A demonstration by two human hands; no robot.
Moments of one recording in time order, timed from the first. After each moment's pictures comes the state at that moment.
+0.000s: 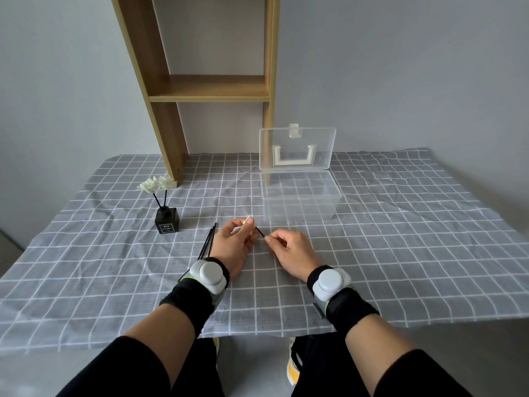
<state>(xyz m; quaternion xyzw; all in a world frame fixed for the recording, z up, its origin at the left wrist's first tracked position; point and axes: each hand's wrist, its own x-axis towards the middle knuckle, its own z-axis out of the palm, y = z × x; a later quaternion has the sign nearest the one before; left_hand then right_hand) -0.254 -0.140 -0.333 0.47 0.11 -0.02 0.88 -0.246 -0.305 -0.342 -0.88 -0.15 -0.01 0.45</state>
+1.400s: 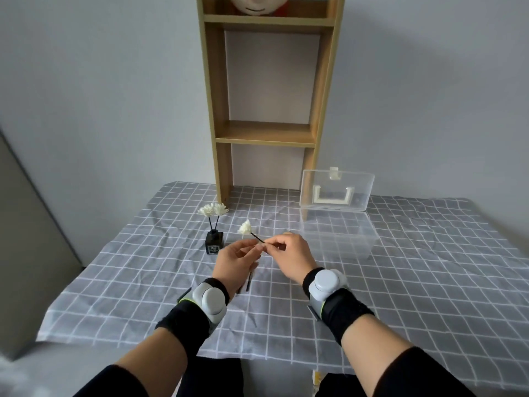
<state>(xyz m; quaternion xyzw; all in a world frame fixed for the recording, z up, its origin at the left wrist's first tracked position) -0.286 -0.061 -0.303 0.64 0.11 0.06 0.75 -0.225 -0.214 -0.292 -0.86 -0.20 -0.03 0.47</state>
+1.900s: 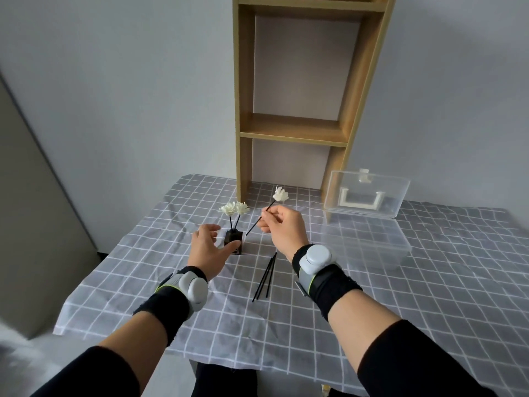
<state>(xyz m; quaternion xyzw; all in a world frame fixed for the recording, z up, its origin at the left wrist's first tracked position) -0.273 0.043 -0.307 0.85 0.19 0.17 0.47 -0.185 -0.132 -0.271 -0.78 -0.16 -0.03 0.61</state>
